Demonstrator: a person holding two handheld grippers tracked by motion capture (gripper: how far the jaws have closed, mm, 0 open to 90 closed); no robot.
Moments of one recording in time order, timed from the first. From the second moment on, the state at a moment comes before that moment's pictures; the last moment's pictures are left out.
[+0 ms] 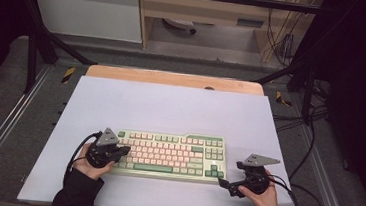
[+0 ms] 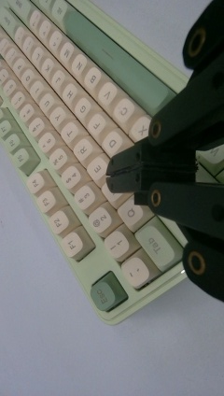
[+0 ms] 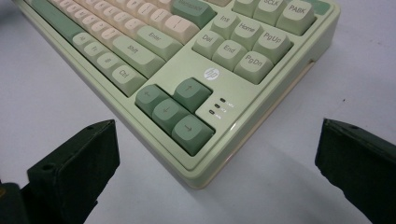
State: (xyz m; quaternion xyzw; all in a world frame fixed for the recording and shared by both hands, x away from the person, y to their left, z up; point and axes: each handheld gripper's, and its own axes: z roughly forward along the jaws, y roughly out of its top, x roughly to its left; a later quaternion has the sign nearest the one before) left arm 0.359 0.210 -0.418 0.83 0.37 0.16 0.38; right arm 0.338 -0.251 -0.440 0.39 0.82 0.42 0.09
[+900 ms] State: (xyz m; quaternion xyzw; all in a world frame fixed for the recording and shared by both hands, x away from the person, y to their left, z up) left arm 0.359 0.209 -0.424 0.83 0.36 0.16 0.38; right arm 0.338 -0.251 -0.439 0.39 0.81 0.42 0.09
